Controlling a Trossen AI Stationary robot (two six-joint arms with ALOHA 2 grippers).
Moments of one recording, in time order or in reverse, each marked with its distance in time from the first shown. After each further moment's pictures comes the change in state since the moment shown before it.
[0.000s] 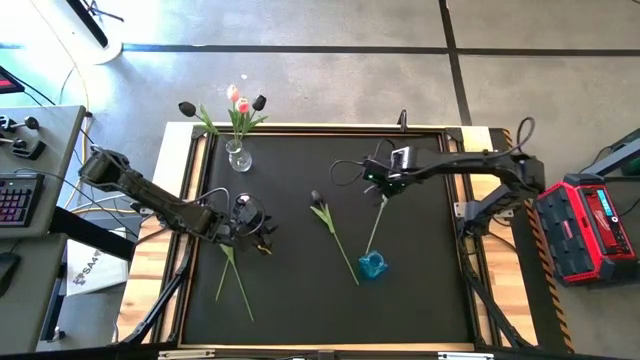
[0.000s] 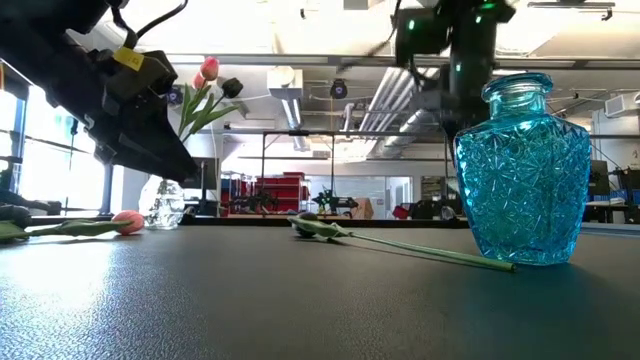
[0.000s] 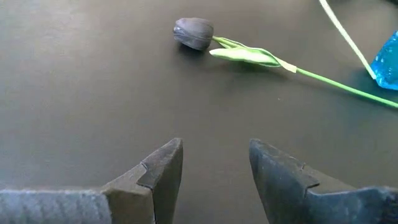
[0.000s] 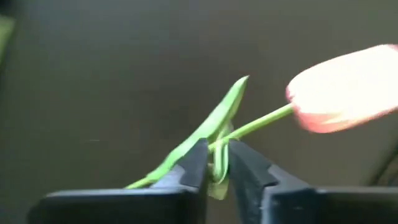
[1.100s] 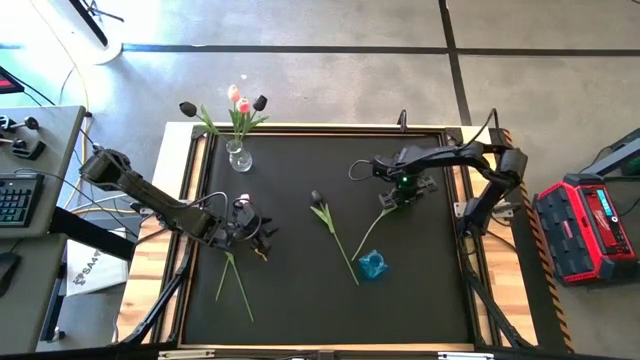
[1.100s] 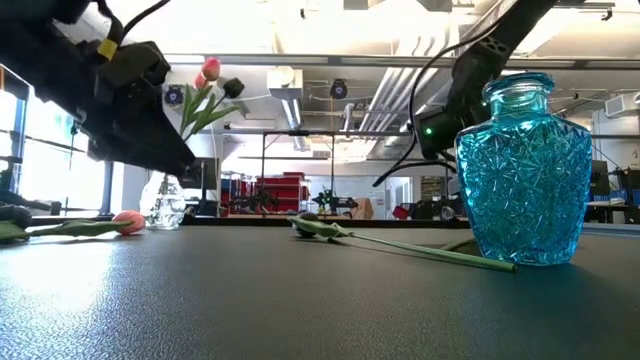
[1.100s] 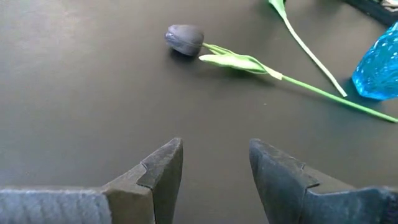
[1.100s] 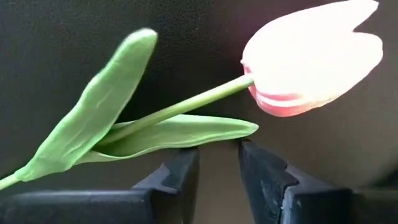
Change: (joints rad) left arm -0.055 0.000 0.000 0.019 -0.053 -0.052; right arm -0.230 0.184 -0.283 0.102 -0.295 0.024
